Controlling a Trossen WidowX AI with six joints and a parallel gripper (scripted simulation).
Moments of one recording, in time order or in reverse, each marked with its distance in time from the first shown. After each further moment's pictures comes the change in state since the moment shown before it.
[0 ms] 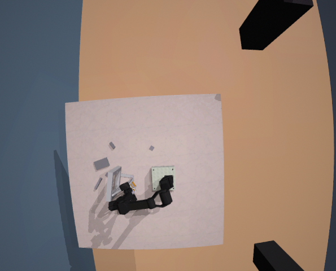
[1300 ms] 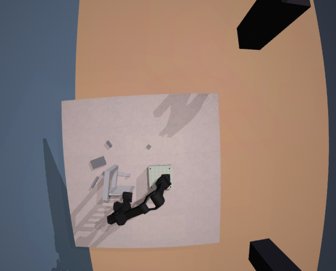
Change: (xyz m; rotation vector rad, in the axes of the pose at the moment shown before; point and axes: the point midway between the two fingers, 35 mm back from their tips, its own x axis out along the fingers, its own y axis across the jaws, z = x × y) arm 0.000 0.067 0.036 0.550 -0.010 0.004
